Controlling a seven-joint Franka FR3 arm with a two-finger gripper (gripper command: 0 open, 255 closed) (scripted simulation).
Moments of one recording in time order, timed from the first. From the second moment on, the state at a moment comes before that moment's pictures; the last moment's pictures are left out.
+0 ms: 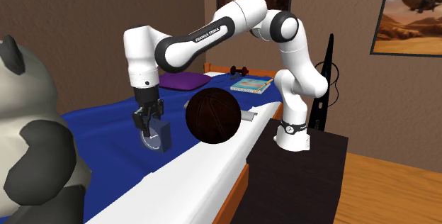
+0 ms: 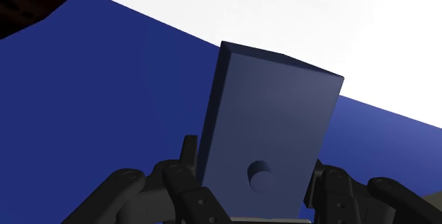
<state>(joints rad) -0.33 0.44 -0.25 -1.56 0.12 1.97 0.64</state>
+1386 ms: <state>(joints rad) -0.34 0.41 -0.26 -1.33 0.10 1.71 0.66</state>
